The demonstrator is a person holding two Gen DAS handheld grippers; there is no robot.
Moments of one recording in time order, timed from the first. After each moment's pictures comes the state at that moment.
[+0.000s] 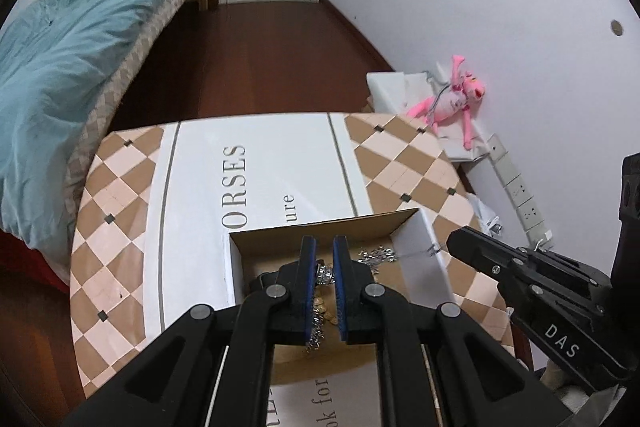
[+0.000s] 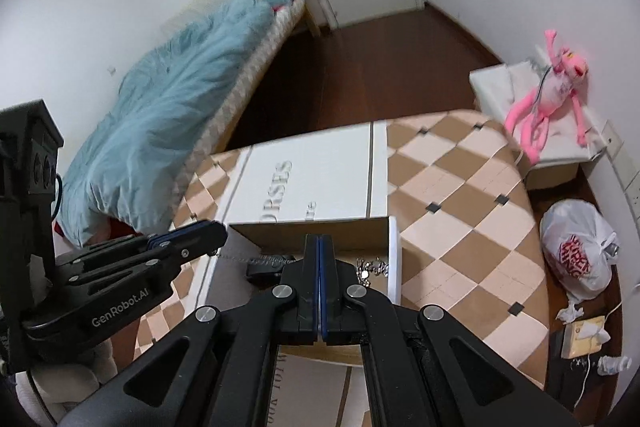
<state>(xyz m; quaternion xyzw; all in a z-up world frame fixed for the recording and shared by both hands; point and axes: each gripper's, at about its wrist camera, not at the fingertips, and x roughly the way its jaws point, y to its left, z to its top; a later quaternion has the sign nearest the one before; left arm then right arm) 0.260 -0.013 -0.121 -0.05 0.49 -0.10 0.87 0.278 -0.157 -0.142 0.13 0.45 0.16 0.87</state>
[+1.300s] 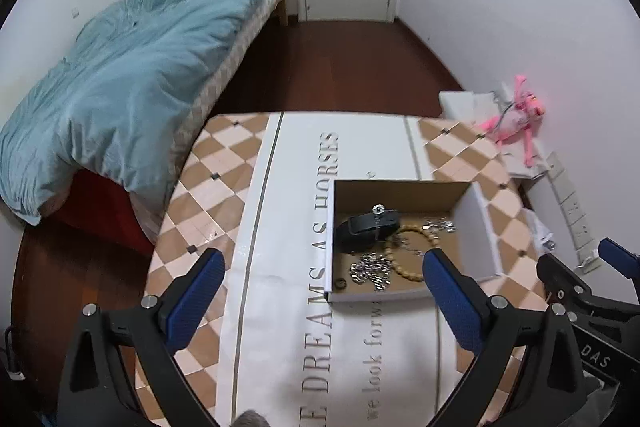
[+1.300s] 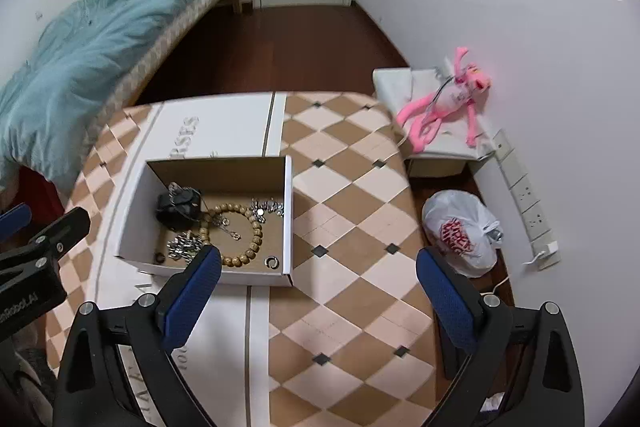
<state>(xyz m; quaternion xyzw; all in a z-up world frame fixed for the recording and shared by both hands) 0.163 0.007 -0.079 -0.02 0.45 0.05 0.89 0.186 -0.165 -0.097 -0.01 0.45 -0.01 0.89</state>
